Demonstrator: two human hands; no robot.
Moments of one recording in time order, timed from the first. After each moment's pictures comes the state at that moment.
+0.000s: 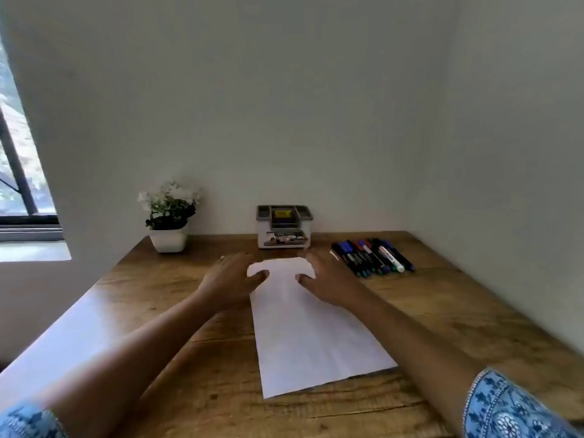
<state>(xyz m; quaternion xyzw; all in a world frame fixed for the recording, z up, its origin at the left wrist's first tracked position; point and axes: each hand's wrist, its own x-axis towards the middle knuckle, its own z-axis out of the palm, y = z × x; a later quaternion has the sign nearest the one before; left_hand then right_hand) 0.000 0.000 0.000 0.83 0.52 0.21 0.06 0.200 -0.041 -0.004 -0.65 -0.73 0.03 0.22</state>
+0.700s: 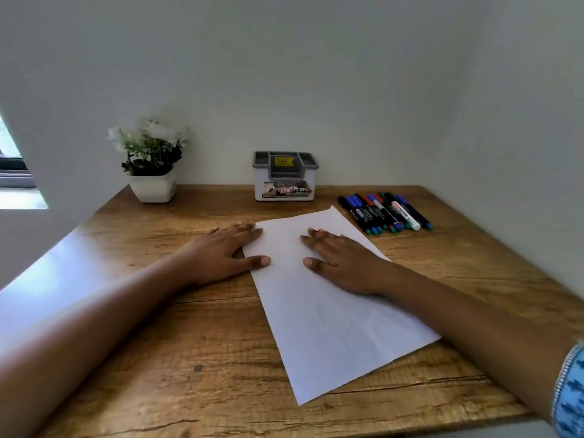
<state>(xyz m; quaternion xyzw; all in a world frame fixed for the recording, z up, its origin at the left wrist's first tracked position) -0.021 0.009 -0.021 0.88 0.47 0.00 0.10 0.224 -0.051 -0.034 -0.60 -0.79 0.08 0.02</state>
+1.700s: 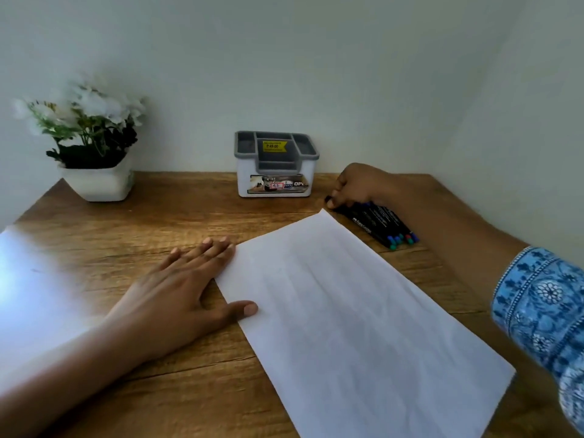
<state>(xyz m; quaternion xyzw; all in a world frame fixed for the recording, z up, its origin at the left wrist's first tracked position) -0.032 0.007 -0.025 0.87 0.48 0.03 0.12 0.283 0.103 0.026 -0.76 -0.62 0.18 0.09</state>
